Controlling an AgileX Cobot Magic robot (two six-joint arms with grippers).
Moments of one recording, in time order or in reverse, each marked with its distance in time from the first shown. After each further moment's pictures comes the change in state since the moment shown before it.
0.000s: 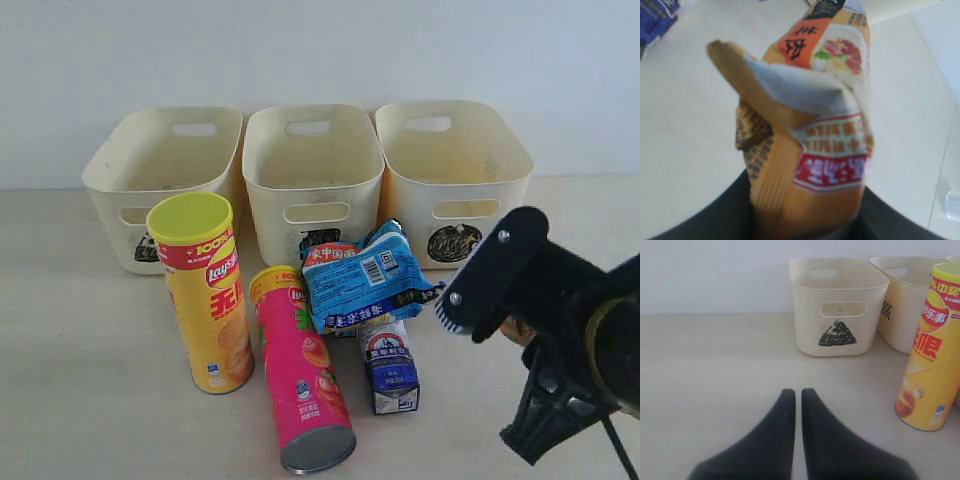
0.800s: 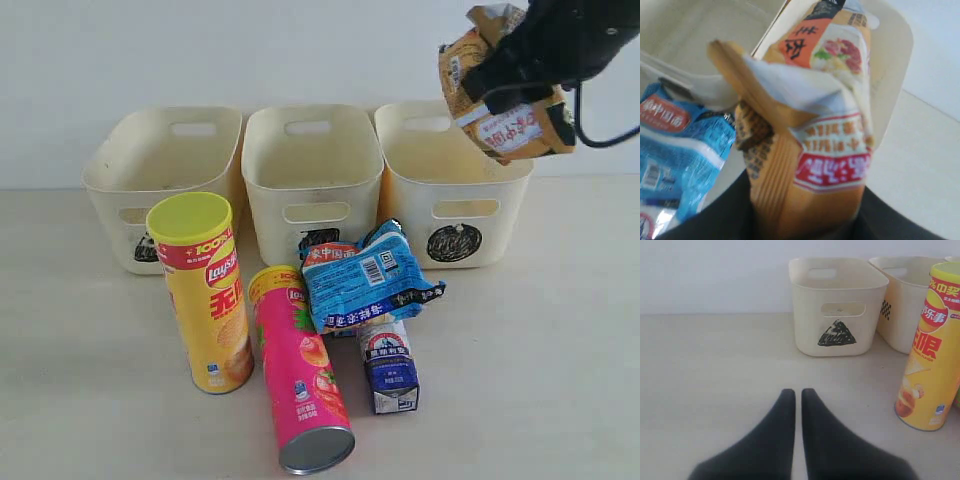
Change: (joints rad) left arm 0.000 0.000 0.000 0.000 0.000 0.000; right arm -0.684 0.351 -0.862 0.932 -0.138 -0.987
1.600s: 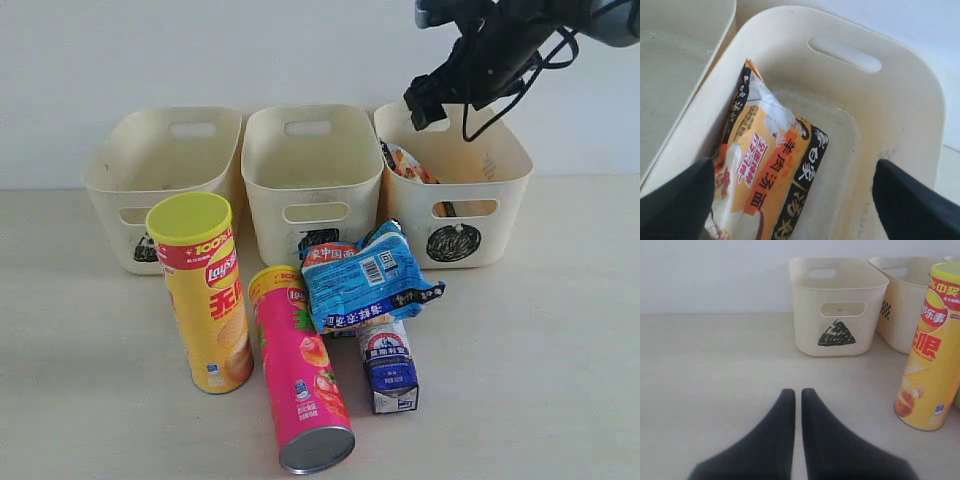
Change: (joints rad) left arm 0.000 0.000 0.000 0.000 0.000 0.000; right arm -0.082 0.647 -0.683 0.094 0.077 -0.011
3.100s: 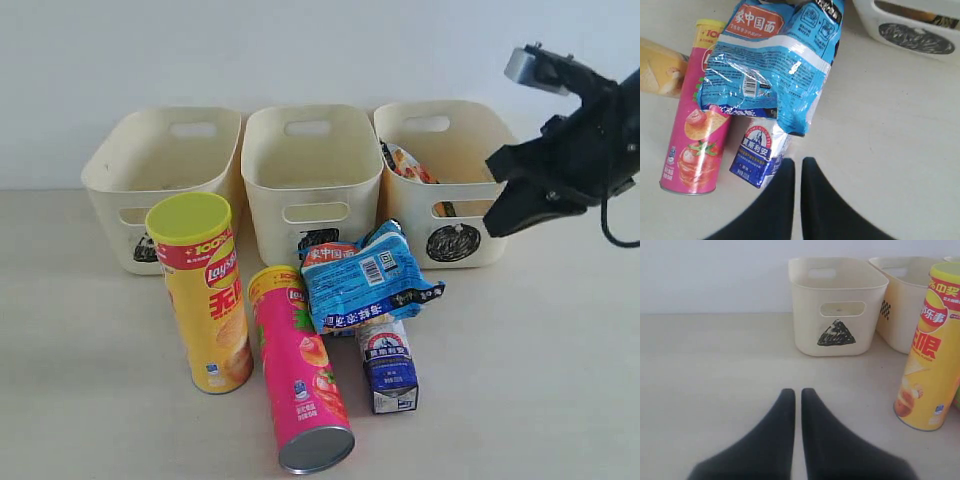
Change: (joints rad) left arm 0.000 0.000 0.000 0.000 0.000 0.000; right arm -0.151 -0.593 0.956 0.591 0.106 -0.377
